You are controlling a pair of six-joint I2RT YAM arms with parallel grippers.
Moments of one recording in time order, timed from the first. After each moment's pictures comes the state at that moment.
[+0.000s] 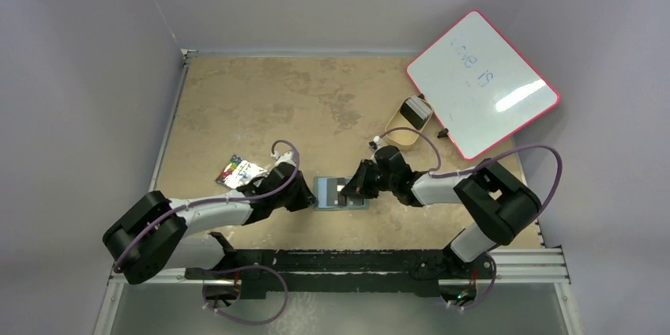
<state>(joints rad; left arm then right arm) -0.79 1.26 0.38 0.08 -0.01 -1.00 0.69 1.57 0.48 0.39 -0.31 1.01</state>
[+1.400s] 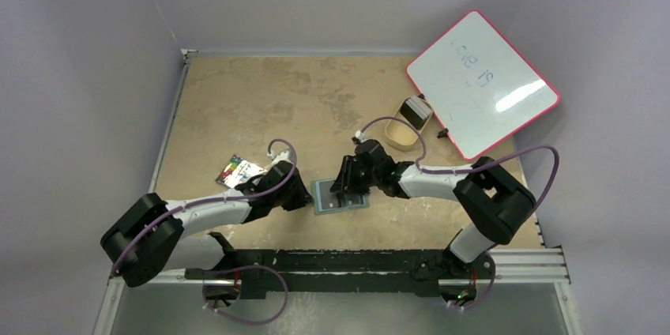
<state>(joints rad) -0.78 1.24 0.40 -0.01 -0.05 -0.99 0.80 1.59 0.69 0.10 -0.18 0.90</state>
